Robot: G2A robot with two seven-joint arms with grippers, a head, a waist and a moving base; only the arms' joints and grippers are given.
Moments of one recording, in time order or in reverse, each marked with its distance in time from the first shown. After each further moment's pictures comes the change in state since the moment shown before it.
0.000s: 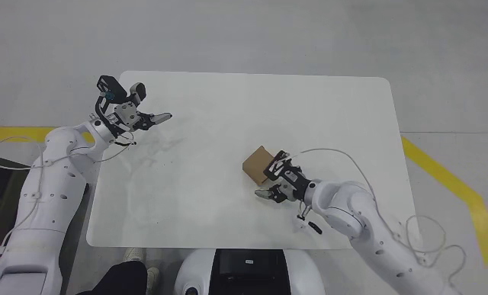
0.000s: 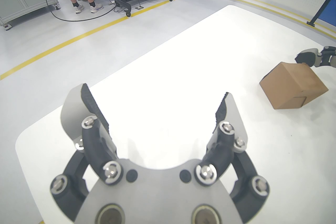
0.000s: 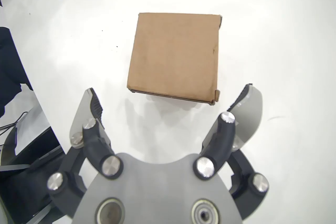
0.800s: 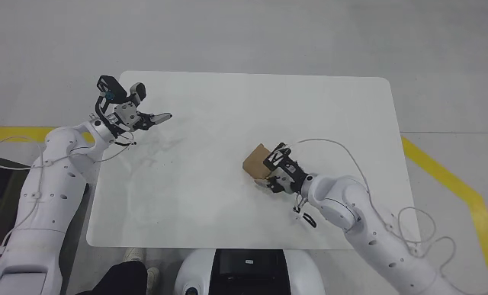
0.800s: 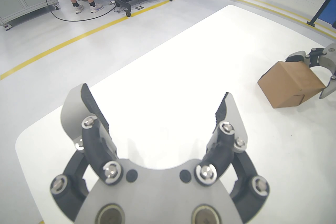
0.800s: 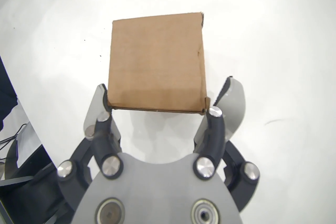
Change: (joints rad) left arm 0.000 0.000 0.000 0.000 0.000 0.000 0.000; right arm 0.043 -0.035 -0.013 0.064 0.017 0.053 0.005
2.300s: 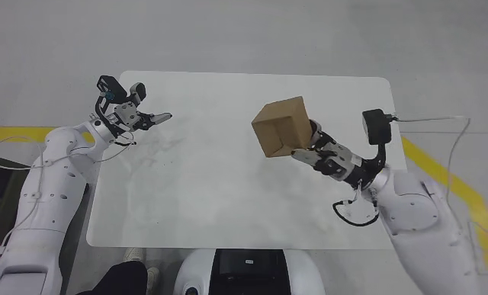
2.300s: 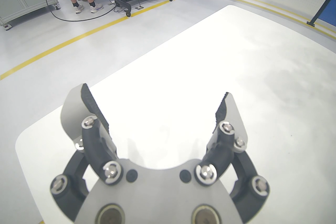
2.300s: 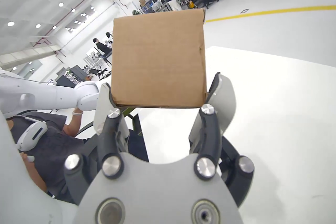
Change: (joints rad) left arm 0.000 0.000 0.000 0.000 0.000 0.000 0.000; right arm -0.180 0.028 0.444 -0.182 0.866 -0.372 -0.129
